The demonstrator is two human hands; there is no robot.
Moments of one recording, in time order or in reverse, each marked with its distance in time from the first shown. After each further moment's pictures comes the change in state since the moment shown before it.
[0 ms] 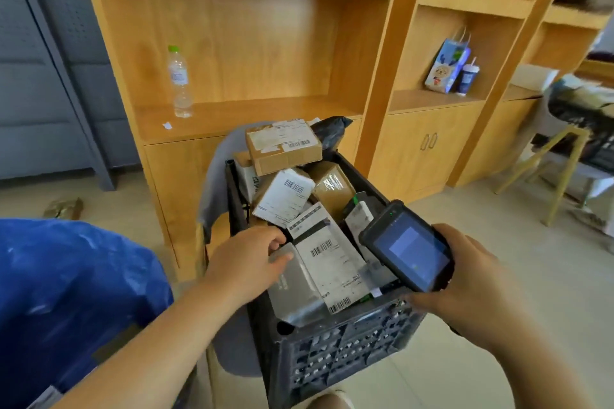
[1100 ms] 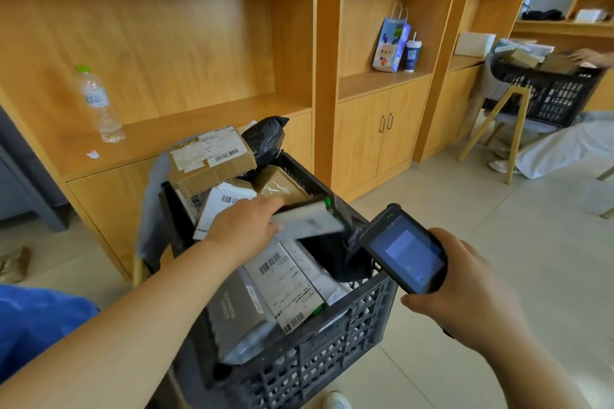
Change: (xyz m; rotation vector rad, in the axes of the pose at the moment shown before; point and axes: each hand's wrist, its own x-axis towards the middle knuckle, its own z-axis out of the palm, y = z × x) left_hand 0.117 0.068 0.043 0.287 -0.145 0.352; right_hand -0.001 0.079 -0.007 0.029 0.060 0.255
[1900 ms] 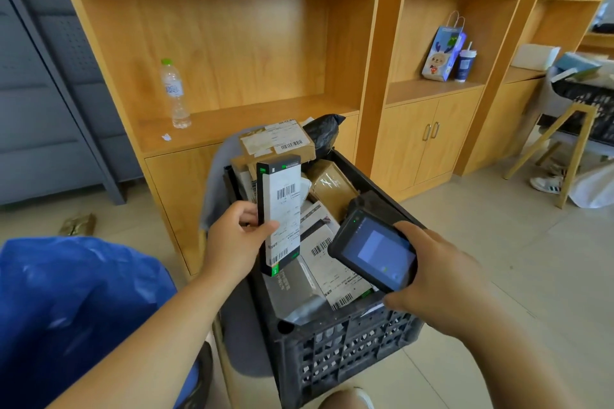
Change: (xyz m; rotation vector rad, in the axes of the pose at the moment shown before) left_hand -0.111 -0.040 -0.008 -0.837 0.471 -0.580; right_hand -0.022 -0.089 0.017 -0.176 -0.191 -0.282
